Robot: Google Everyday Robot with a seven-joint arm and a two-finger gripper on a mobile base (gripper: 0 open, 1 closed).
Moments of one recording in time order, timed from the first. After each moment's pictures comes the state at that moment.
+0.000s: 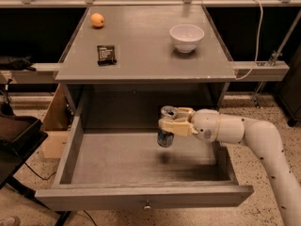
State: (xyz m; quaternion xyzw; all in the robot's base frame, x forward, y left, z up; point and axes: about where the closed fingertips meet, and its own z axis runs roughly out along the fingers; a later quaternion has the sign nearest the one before) arm 0.544 -0.065 0.751 -0.35 0.64 0.46 0.51
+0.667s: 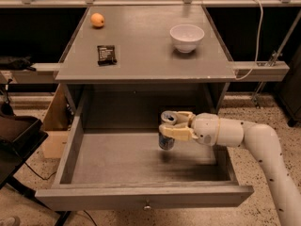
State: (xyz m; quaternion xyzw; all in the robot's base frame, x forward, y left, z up) arm 0.539 -0.066 0.733 -0.39 0.62 0.44 0.52
